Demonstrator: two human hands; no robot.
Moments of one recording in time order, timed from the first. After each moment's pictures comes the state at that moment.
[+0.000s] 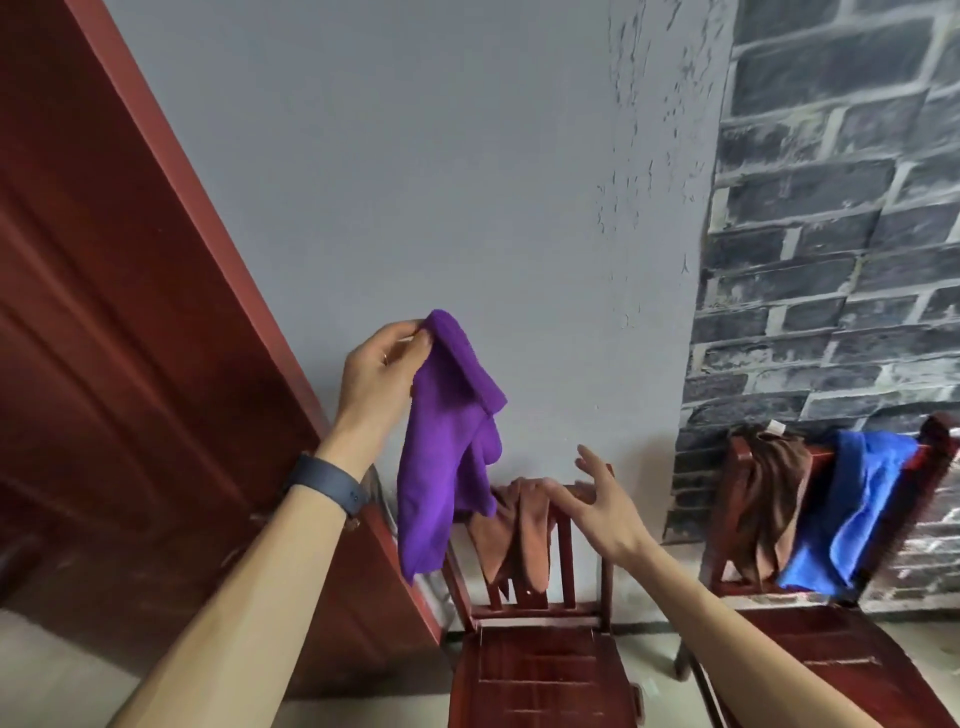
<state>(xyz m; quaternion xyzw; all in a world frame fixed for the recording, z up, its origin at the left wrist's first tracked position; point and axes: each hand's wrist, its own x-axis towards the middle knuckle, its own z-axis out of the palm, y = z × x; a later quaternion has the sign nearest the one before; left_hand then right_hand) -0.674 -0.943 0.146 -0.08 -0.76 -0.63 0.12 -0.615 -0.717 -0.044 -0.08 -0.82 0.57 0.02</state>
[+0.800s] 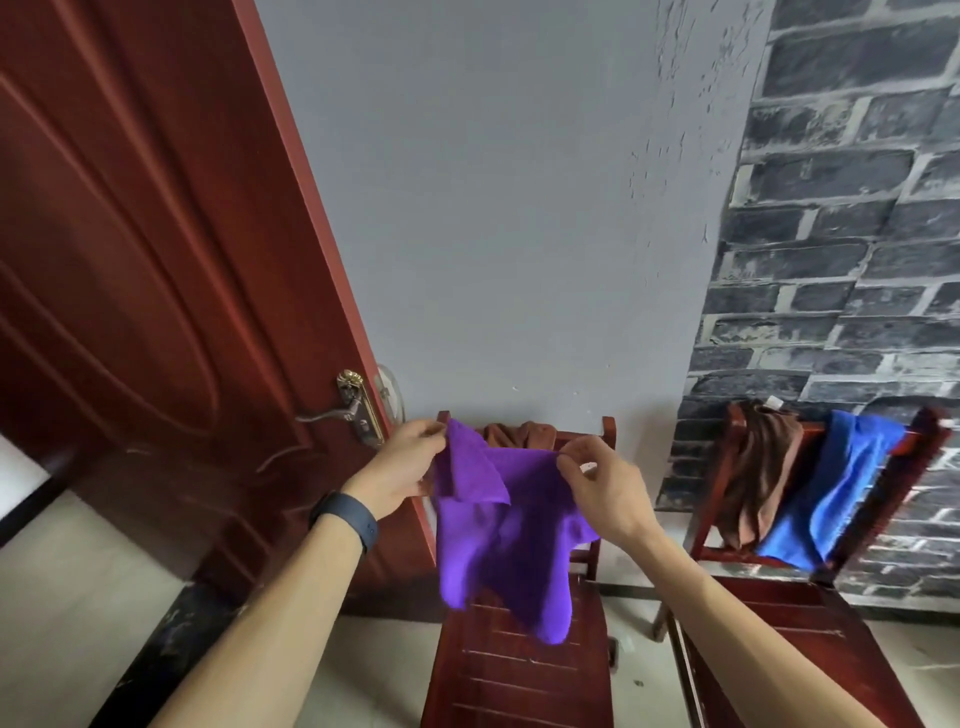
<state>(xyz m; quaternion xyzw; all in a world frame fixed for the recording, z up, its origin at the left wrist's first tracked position) -0.551 -0.973 0.050 0.10 -0.76 -0.63 -0.14 -0.516 -0.735 -0.014 -0.03 -0.87 0.48 0.09</state>
